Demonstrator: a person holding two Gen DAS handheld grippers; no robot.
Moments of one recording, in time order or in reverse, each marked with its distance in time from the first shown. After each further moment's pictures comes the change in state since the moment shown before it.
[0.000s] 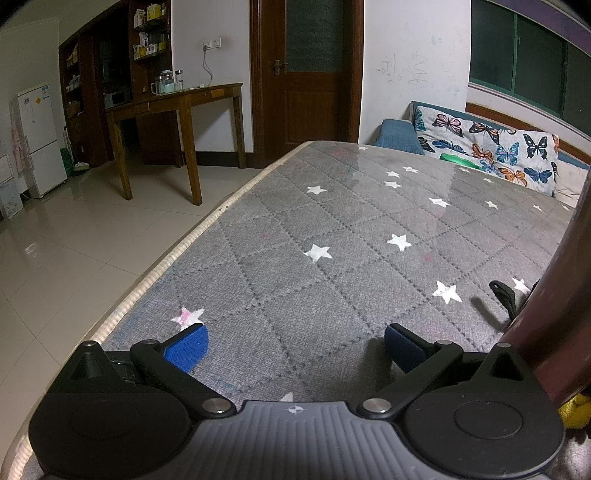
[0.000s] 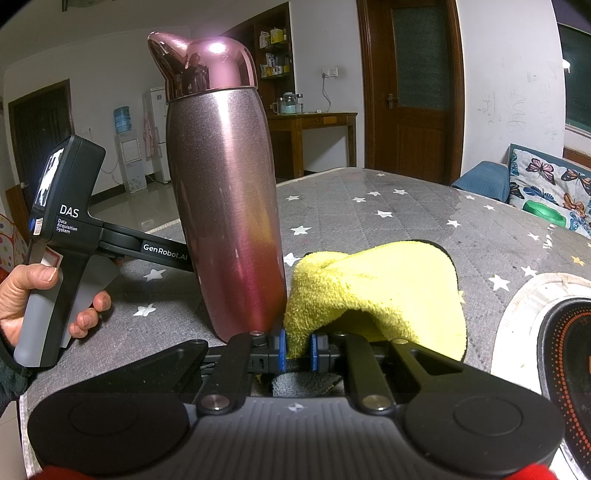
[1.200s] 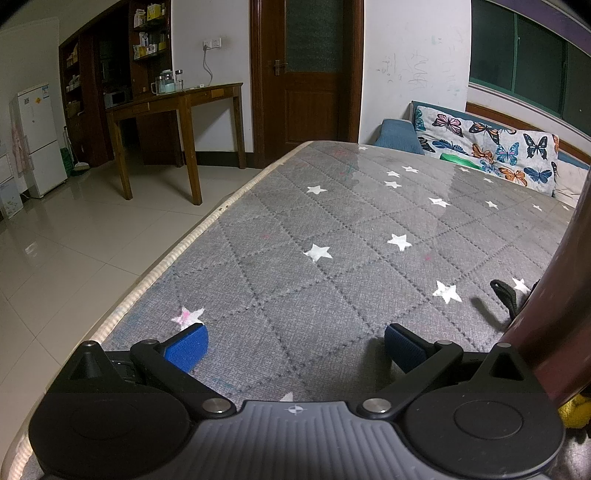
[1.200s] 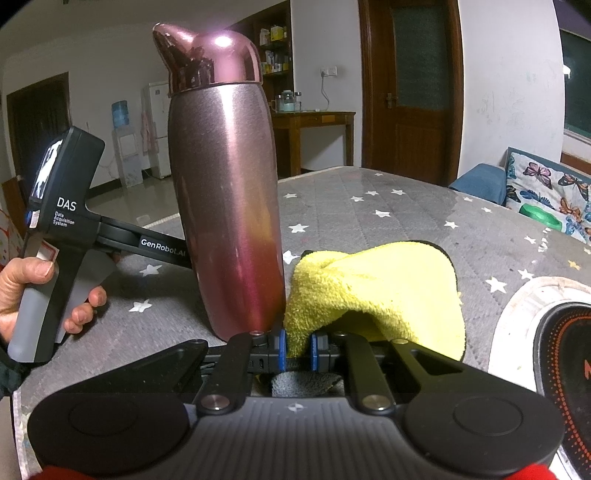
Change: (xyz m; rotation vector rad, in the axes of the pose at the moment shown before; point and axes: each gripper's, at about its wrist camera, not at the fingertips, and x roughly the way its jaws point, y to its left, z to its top) left arm 0.000 0.000 0.000 0.000 0.000 0.000; right arm -0.002 0.003 0.000 -0.027 0.009 -0.016
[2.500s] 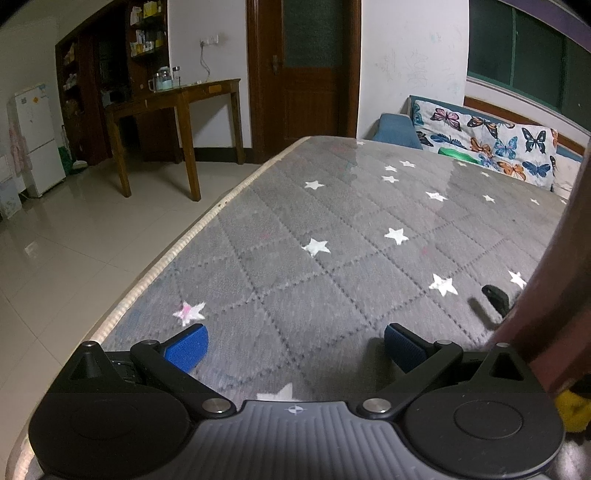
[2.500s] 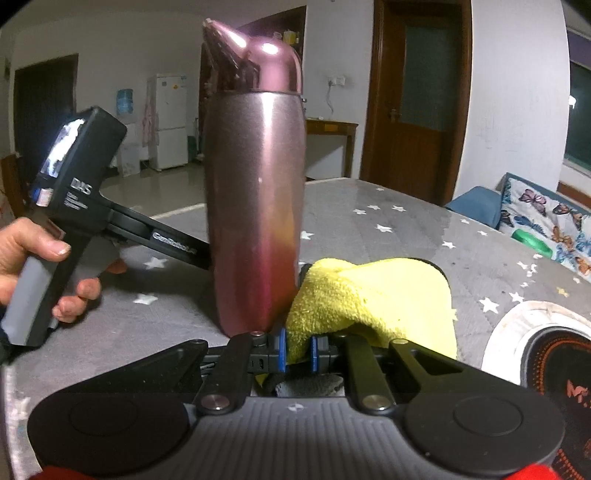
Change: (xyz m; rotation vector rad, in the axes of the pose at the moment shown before) left arm -0.002 0.001 -0.002 0.011 0.025 -0.004; right arm 0.001 0.039 -0.002 -0.086 -0.019 -0.036
